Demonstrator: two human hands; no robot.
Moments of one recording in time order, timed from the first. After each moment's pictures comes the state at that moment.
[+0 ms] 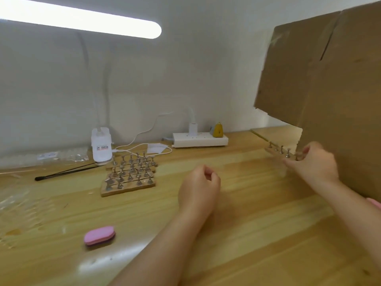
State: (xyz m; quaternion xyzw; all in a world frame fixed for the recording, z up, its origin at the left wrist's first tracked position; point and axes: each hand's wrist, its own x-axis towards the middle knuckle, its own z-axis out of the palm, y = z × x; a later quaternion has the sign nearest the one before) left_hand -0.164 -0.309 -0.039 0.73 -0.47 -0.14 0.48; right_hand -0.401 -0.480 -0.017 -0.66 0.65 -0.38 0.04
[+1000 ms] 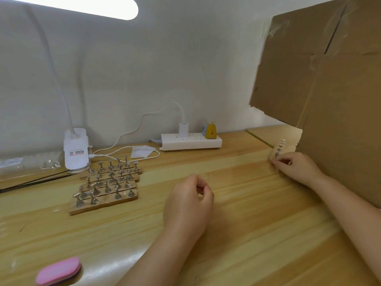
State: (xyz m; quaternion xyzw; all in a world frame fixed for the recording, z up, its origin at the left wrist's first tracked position) left_hand -0.161 -0.313 -0.046 0.71 -0.51 -0.11 0.48; right_hand -0.411 -0.552 -0.039 -0.80 0.54 -0.25 0.10
